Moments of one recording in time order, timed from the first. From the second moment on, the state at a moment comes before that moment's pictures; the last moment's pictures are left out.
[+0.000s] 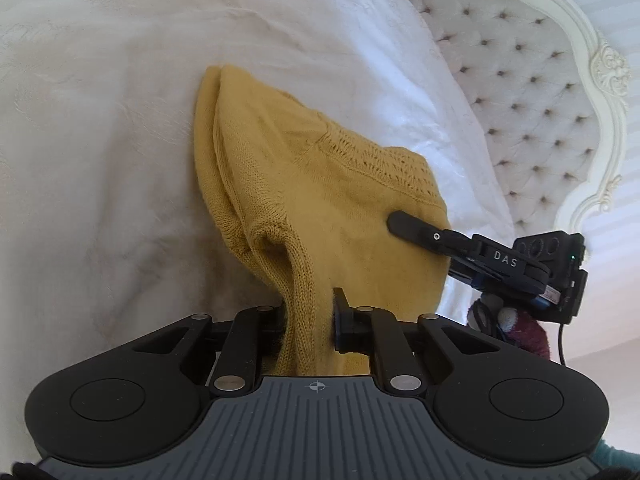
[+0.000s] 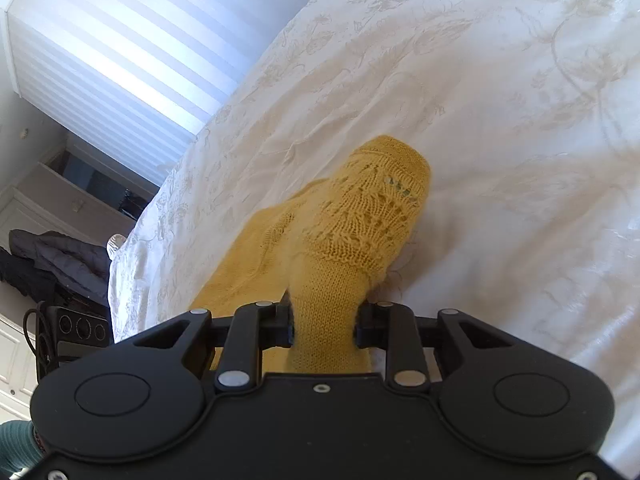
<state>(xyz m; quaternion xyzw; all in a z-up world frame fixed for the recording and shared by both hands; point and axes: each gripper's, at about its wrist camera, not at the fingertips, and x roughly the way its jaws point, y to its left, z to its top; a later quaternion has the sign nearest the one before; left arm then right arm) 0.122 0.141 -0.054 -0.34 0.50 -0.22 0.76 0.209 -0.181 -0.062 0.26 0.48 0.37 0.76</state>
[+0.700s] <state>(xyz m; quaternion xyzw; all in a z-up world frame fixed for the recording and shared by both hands) 0.081 0.086 -0.011 -0.10 0.41 -0.18 0.89 0.153 -0.226 -0.039 0.09 0.41 0.26 0.87</state>
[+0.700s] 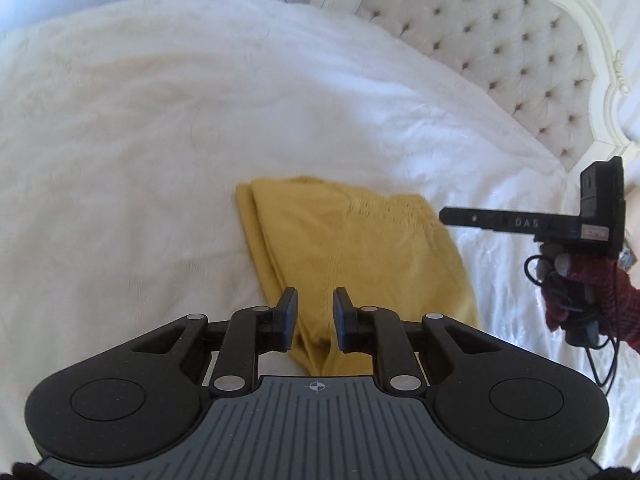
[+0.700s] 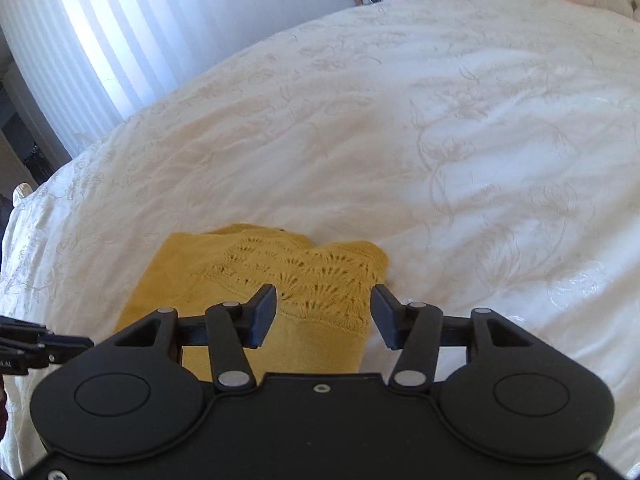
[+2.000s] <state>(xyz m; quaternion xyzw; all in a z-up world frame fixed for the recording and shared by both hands) 0.174 0.098 -0.061 -0.12 0.45 -0.06 0.88 0.185 -0.120 -0.084 0.01 0.39 0.33 0.86</state>
